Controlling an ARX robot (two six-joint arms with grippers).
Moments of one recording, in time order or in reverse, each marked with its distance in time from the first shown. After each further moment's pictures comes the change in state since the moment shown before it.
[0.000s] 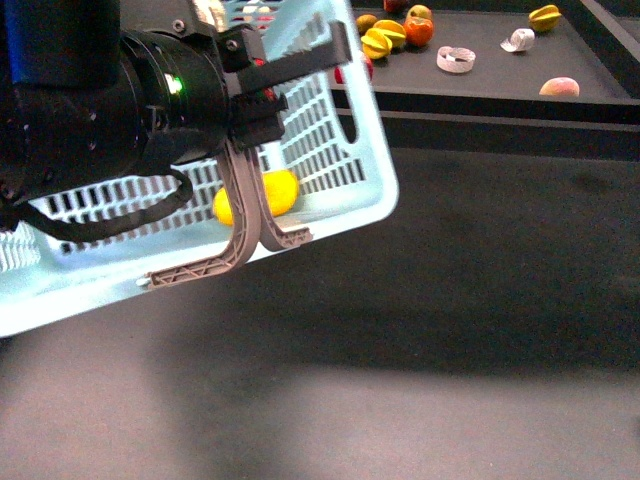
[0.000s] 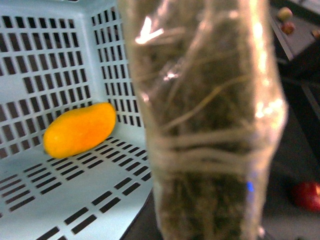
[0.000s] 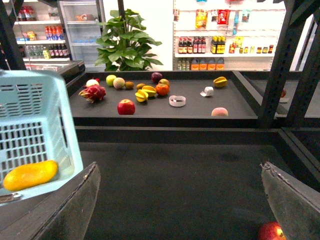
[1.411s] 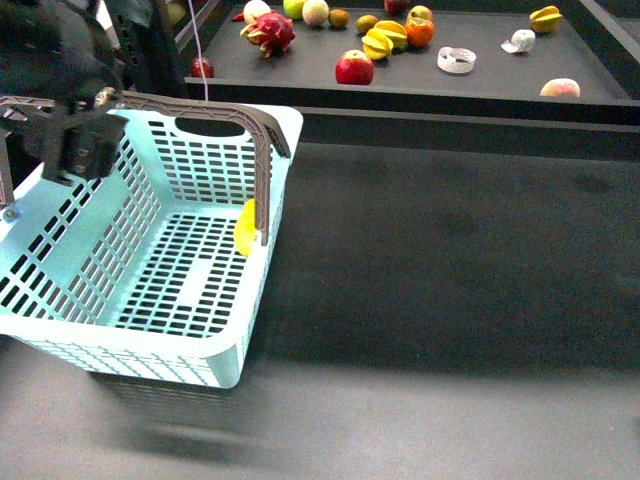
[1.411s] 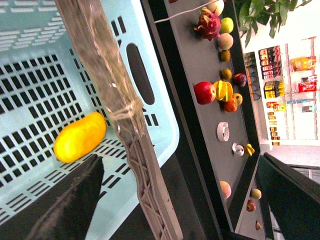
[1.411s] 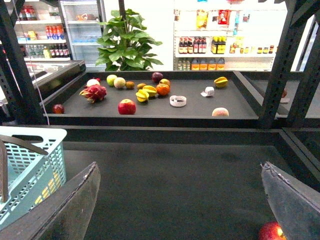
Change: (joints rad) left arm 0.233 0.072 0.165 -0.203 -0.130 -0.836; right arm 0.000 0.000 0.000 -0.001 0.000 0.000
